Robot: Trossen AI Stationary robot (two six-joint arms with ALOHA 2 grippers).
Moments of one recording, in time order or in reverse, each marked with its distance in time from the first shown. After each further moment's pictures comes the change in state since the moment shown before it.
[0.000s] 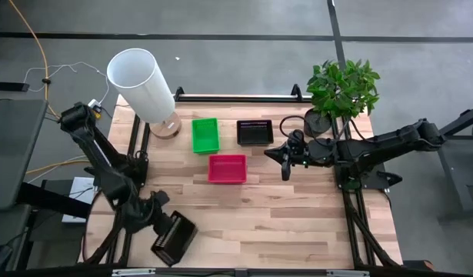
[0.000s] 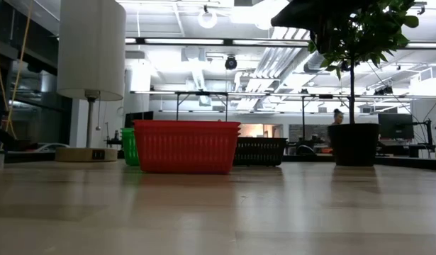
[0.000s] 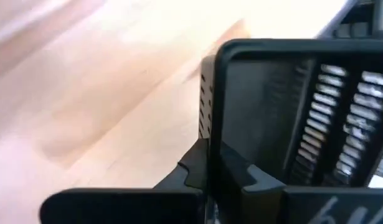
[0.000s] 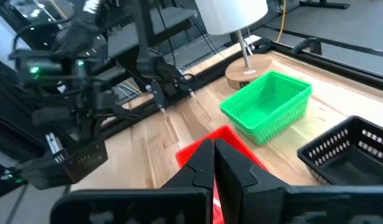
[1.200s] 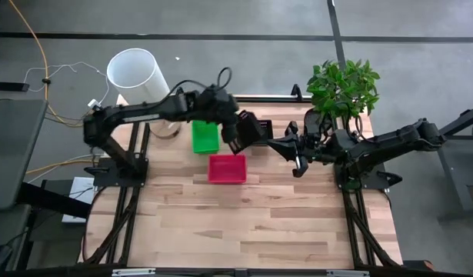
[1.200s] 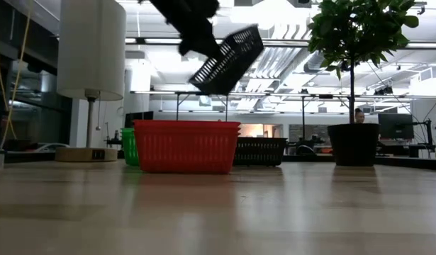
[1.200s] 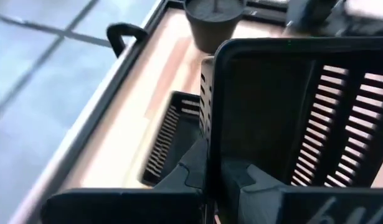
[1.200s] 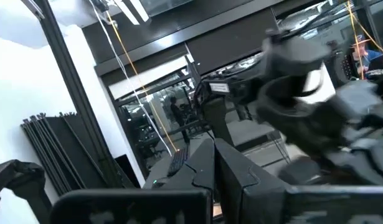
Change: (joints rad) left arm 1.270 0.426 0.812 -0.149 0.258 1.891; right arm 0.004 0.000 0.000 0.586 -0.132 -0.183
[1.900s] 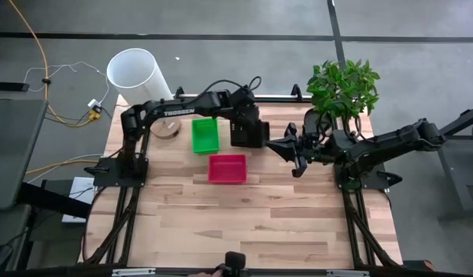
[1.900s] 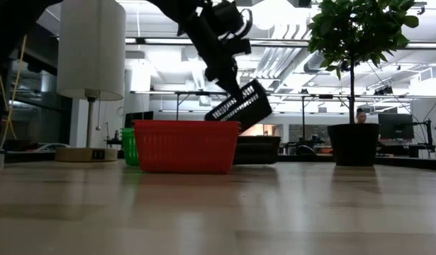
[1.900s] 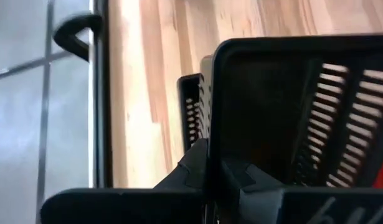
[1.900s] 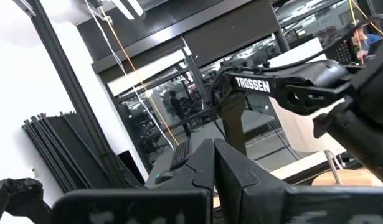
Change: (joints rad) left arm 0.055 0.393 0.301 -0.128 0.021 0.558; right arm 0.000 0.000 0.000 -0.037 0.002 0.054
